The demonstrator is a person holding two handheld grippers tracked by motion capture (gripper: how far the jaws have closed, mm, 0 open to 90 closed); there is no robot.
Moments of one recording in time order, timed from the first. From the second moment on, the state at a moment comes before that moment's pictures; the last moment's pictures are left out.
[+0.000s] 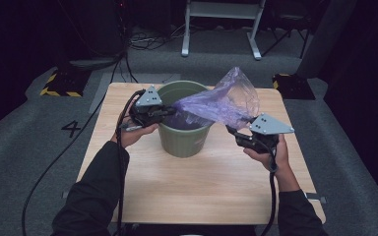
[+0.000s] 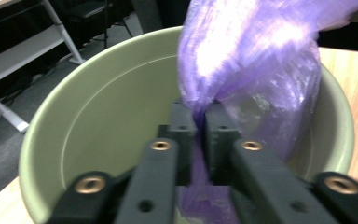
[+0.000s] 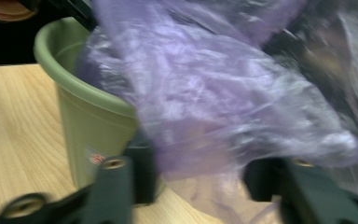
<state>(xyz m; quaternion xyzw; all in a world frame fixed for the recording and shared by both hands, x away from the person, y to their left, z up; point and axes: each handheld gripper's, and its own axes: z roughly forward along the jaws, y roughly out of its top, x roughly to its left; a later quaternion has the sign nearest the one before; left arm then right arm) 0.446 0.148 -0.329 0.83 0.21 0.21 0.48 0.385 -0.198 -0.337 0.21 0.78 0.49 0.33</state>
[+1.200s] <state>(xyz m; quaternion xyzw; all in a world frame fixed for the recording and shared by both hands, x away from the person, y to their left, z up) 0.385 0.149 -0.328 0.82 0.13 0.24 0.50 0.357 -0.142 -0.332 0.10 0.79 0.53 0.29</state>
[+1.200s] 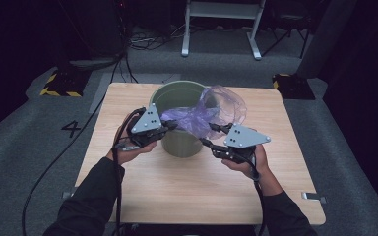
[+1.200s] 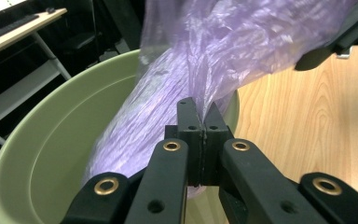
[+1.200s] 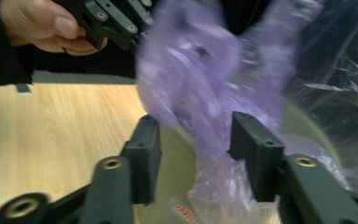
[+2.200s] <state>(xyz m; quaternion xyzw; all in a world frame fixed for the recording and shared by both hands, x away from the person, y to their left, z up) 0.378 0.184 -0.361 0.81 0.18 0.24 0.50 0.340 -0.214 -0.331 0.16 0.73 0.57 0.34</state>
